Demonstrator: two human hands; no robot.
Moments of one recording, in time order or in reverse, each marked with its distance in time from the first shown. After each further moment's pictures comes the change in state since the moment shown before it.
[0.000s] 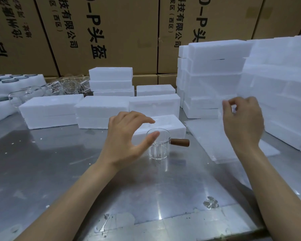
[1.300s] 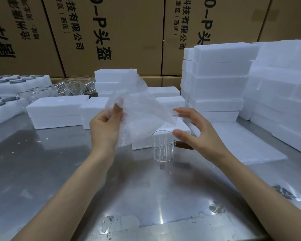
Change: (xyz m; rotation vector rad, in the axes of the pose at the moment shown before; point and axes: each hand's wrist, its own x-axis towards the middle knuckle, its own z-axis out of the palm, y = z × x) left_hand 0.018 -0.014 -0.013 -0.675 0.440 -0.834; right_hand -0.047 -0.047 0.006 0.747 -0.757 -0.287
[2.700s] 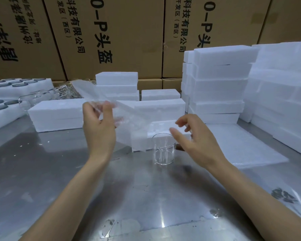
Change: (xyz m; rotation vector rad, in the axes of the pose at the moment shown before) left_hand 0.007 0.007 -0.004 0.092 0.124 0.229; right_hand -0.002 0.007 0.011 -0.290 0.120 0.042
